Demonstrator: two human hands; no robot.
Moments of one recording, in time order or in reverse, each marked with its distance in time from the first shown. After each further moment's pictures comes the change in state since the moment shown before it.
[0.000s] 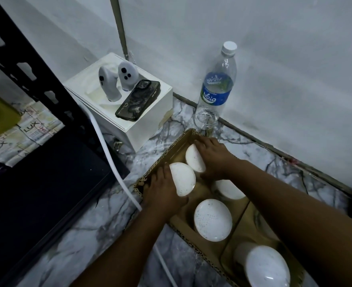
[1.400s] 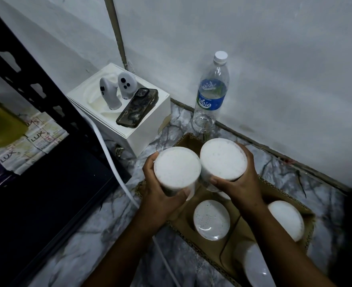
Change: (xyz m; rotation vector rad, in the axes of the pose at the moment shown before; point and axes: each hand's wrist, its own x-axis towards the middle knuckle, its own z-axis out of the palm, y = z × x) left_hand -0.041 0.005 -0.043 -1.101 0.220 0.269; right_hand -0.106 -0.031 -0.007 1.329 0.698 0.186
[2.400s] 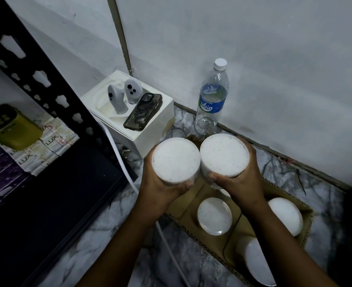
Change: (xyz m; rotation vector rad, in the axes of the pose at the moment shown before) left_hand 0.004 0.029 -0.016 -0.007 0.024 0.060; right_hand -0.007 -0.031 0.004 -0.012 0.034 -0.113
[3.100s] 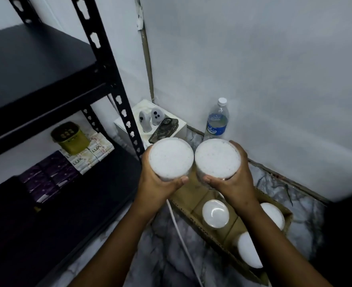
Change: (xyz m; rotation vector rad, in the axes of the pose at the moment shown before) left_hand -0.052 0.113 -0.046 -0.026 0.125 0.103; right_hand -0.041 -0.115 0.004 -0.020 -0.063 -0.103
